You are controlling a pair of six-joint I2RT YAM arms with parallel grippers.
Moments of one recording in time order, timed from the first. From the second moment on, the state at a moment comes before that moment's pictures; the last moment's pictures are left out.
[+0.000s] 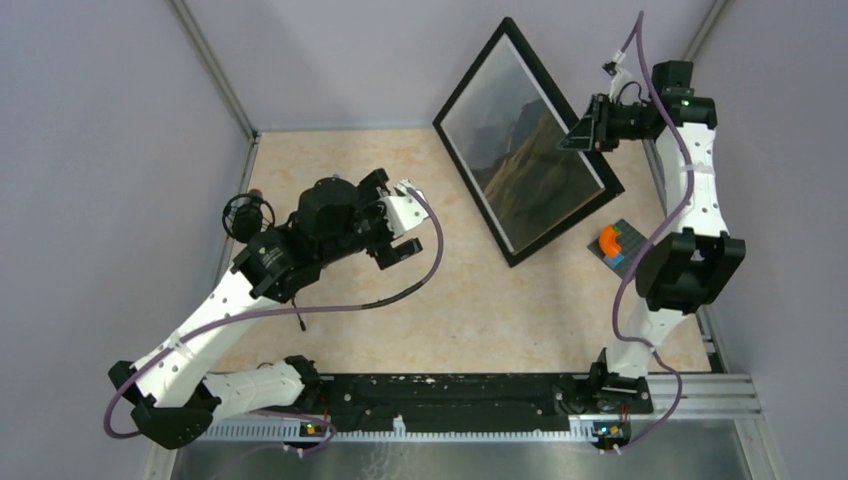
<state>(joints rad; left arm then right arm) -0.80 1.05 1.34 -0.70 0.01 0.53 -0.11 1.79 2.03 -1.09 -0.88 -0.15</state>
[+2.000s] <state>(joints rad) -0.71 1.28 0.95 -0.40 0.11 0.39 -0.01 1.57 0.55 0.21 -0.86 0.61</state>
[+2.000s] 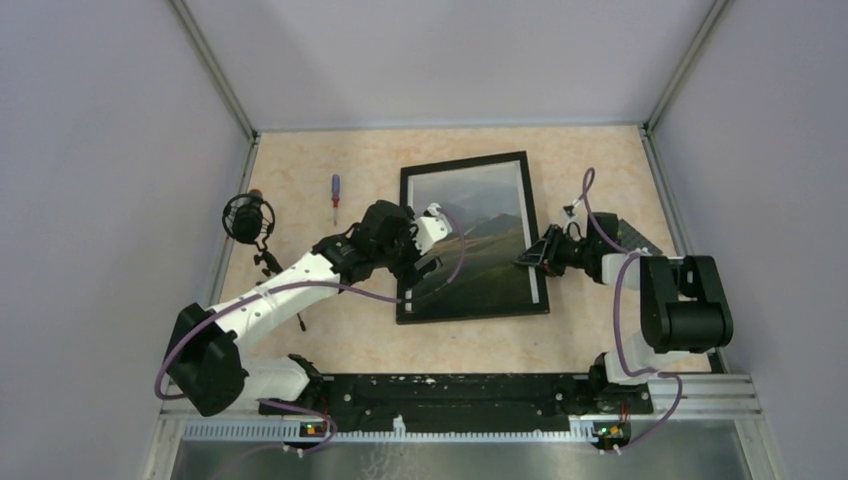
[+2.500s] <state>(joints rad) -0.70 1.34 0.94 -0.39 0.12 0.42 0.05 1.57 0.65 -0.01 -0.71 0.50</state>
